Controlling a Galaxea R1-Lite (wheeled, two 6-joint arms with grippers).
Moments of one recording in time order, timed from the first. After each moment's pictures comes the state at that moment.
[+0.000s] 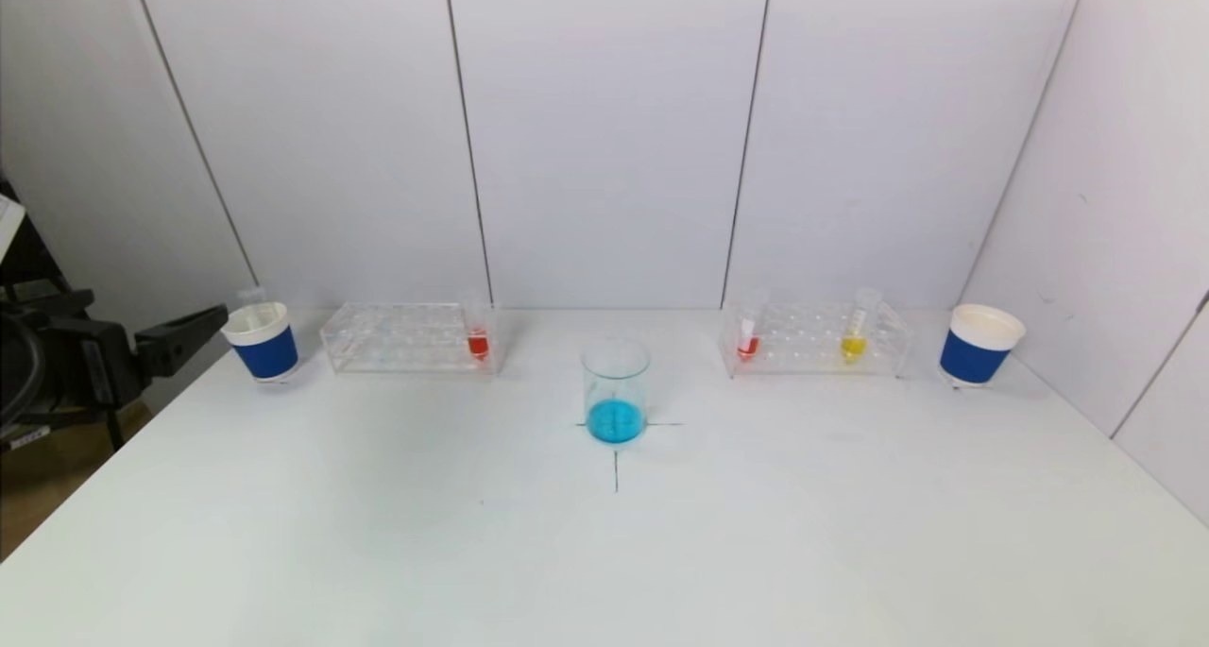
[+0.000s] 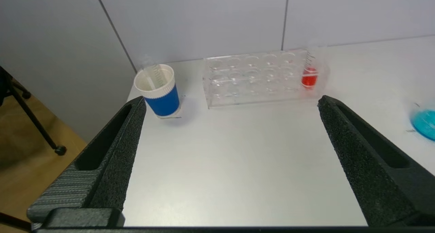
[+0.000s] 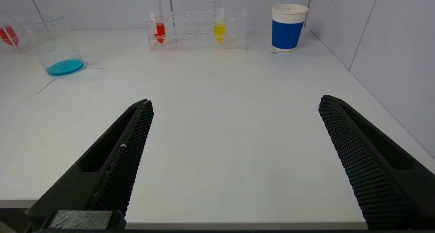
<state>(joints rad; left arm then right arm) 0.15 1.16 -0.56 -0.49 -0.16 0.13 0.01 0.00 0.00 -0.01 -0.02 0.03</state>
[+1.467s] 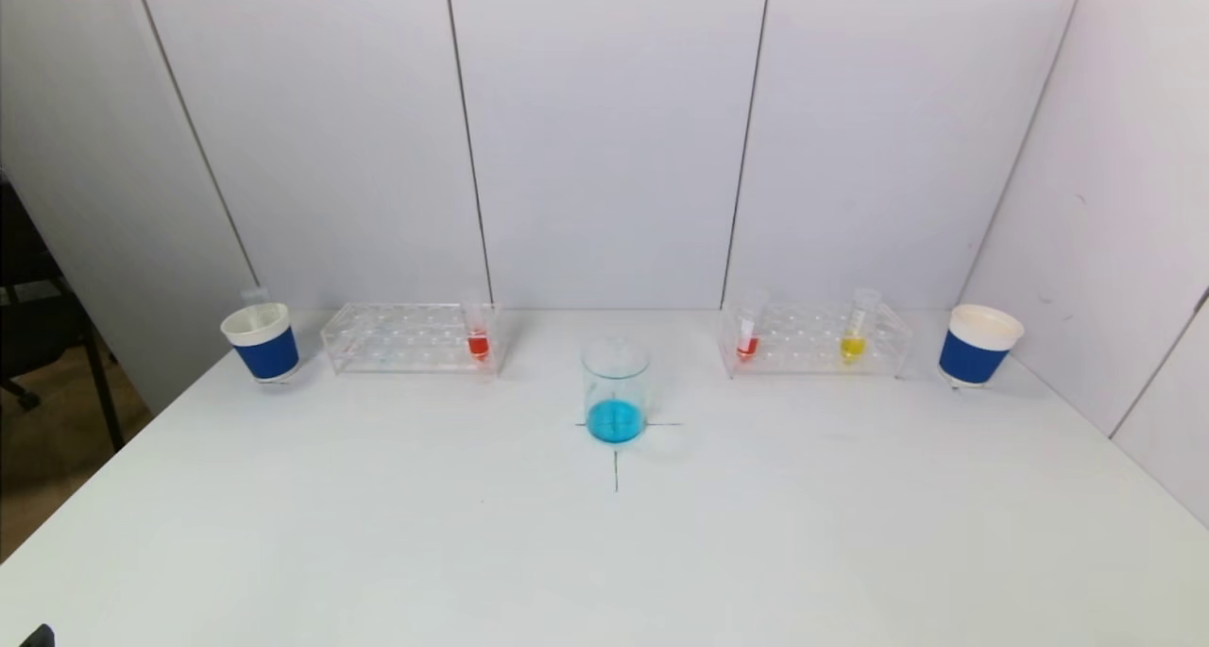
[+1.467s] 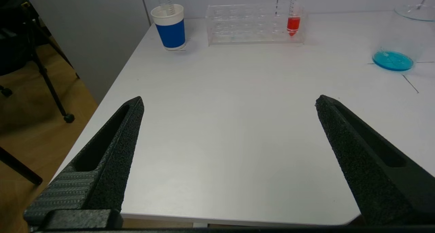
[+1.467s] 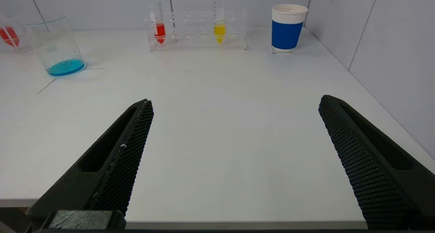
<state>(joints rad) 0.11 0.27 -0.31 0.11 -0.03 0.05 0.01 0.00 0.00 -0.01 -0.02 0.03</state>
